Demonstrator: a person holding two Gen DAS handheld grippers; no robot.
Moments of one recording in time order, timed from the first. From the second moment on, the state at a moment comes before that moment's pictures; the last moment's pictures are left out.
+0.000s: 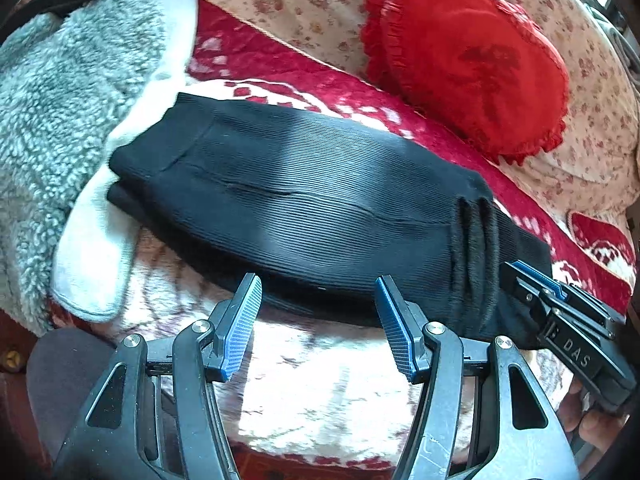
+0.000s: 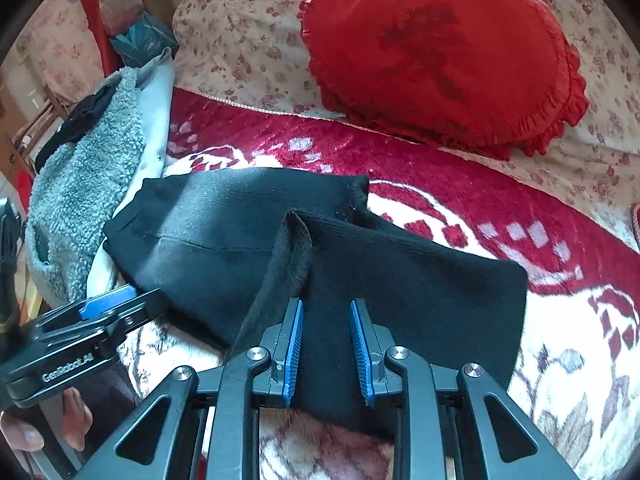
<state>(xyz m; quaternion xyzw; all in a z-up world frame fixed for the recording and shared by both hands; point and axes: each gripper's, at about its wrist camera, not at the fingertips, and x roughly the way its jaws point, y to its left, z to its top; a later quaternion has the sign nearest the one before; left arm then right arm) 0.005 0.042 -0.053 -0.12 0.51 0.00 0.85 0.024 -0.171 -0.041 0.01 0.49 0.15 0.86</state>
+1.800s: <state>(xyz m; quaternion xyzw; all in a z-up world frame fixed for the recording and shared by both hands) 0.002 0.026 -0.051 -0.09 0.50 0.02 0.86 0.024 -0.146 -0.032 0.00 0.49 0.17 0.86</state>
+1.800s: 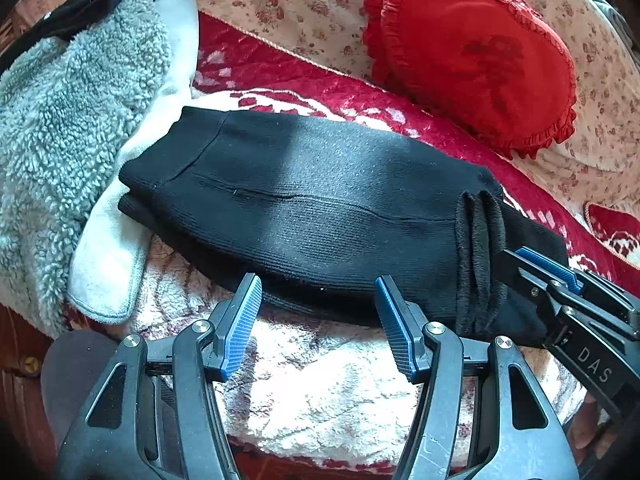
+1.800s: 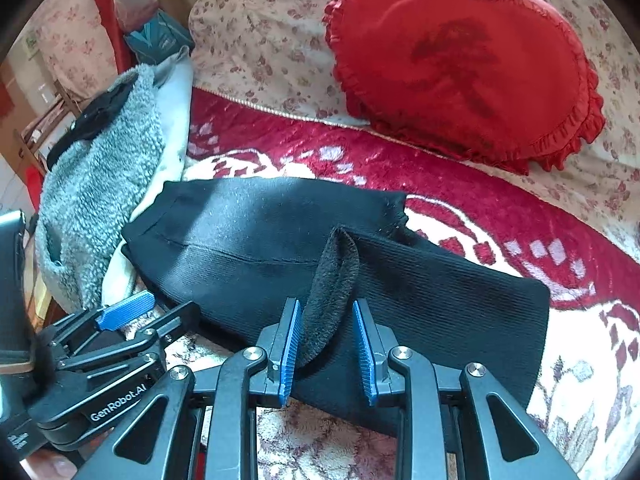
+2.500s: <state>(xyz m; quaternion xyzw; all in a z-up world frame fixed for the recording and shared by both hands) 0.009 0.122 -0.069 -0.27 0.51 0.08 0.82 0.090 -0.064 -0.039 -0.02 0.48 0.26 0.84</state>
